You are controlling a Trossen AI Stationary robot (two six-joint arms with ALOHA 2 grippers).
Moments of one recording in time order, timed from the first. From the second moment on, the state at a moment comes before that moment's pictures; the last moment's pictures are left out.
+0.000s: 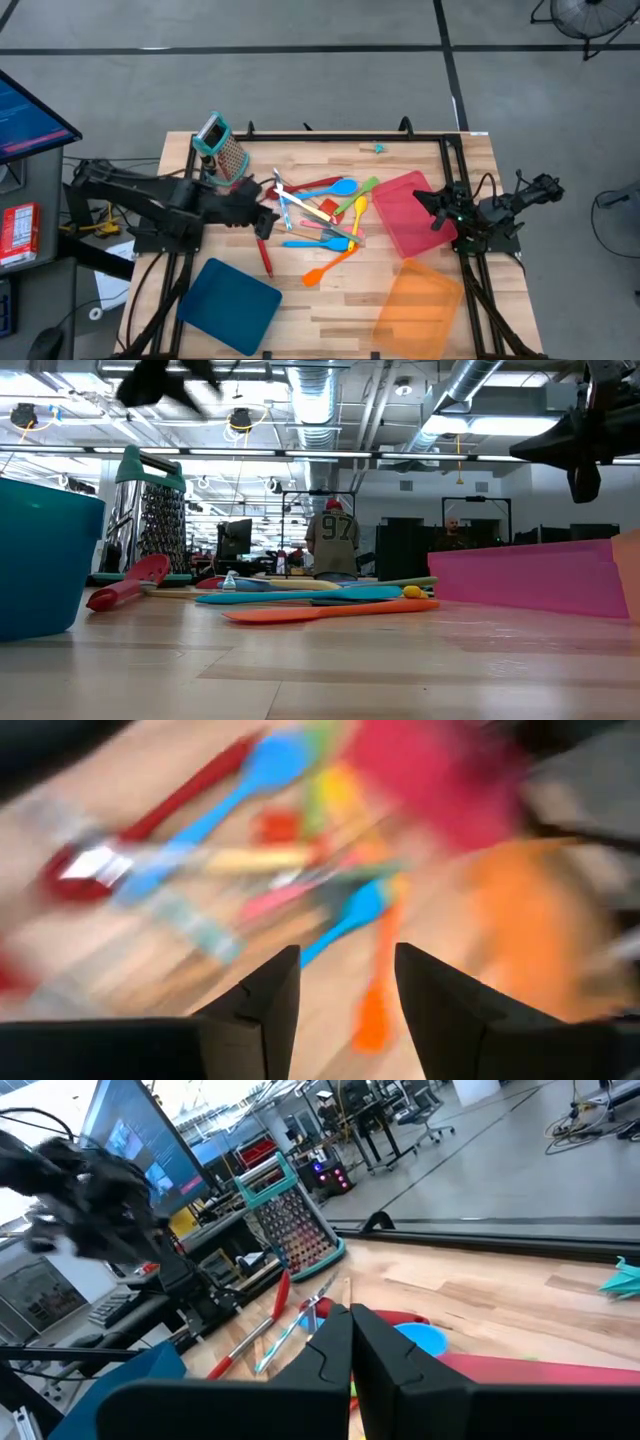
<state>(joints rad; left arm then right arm) -0.23 1.17 1.09 -0.84 -0.40 -1.11 0.47 0.01 0.12 -0.15 0.97 0.54</state>
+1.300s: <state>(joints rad) -0.10 1.47 0.80 -0.84 -0.15 -1.66 0.47 0.01 0.12 -0.21 0.97 0.54</state>
